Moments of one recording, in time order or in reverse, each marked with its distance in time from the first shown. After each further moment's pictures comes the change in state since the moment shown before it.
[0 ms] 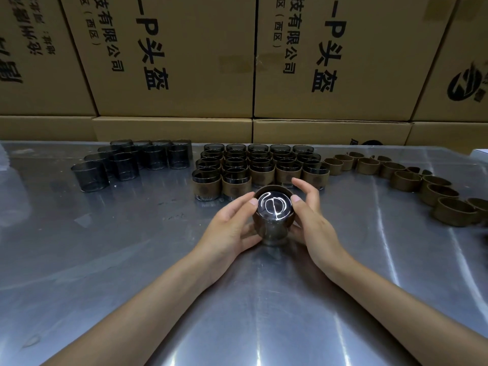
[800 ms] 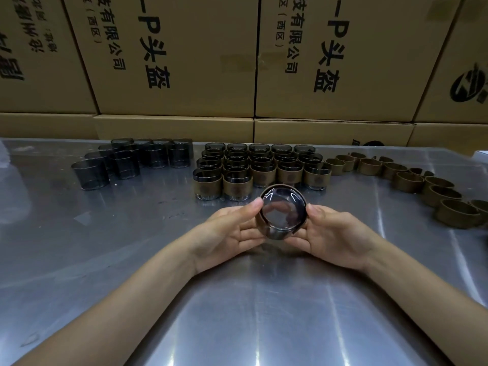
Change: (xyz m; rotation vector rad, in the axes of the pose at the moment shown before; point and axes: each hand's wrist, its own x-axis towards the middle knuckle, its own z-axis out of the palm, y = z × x) left_hand 0.013 0.004 -0.032 -0.075 -0.495 -0.186; right_hand 0.008 -0.014 -0.044 0.562 -0.619 0.387
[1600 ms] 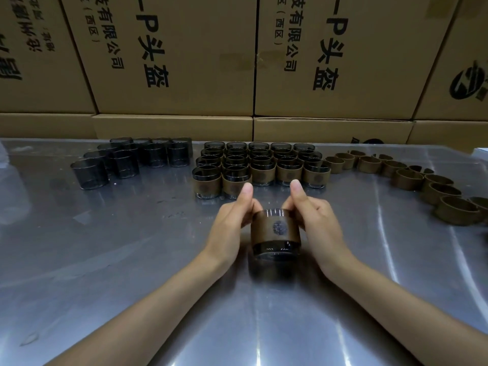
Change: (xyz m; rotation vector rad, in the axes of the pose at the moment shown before) left_hand 0.004 -0.010 0.027 0.365 0.356 0.404; right_hand 0.017 0.020 0.050 -0.577 0.631 -0.481
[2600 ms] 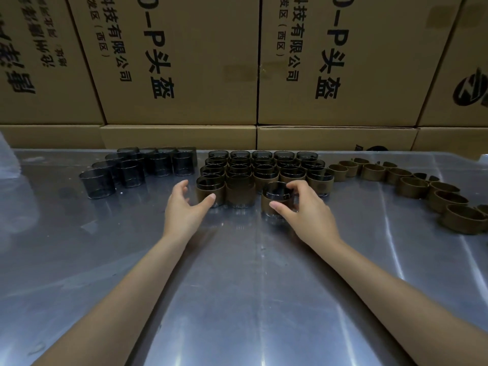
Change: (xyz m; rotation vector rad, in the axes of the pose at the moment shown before) left_hand 0.052 -0.038 -0.089 0.454 0.530 -0.129; right_hand 0.059 0.045 -0.017 -0.882 0.071 -0.055
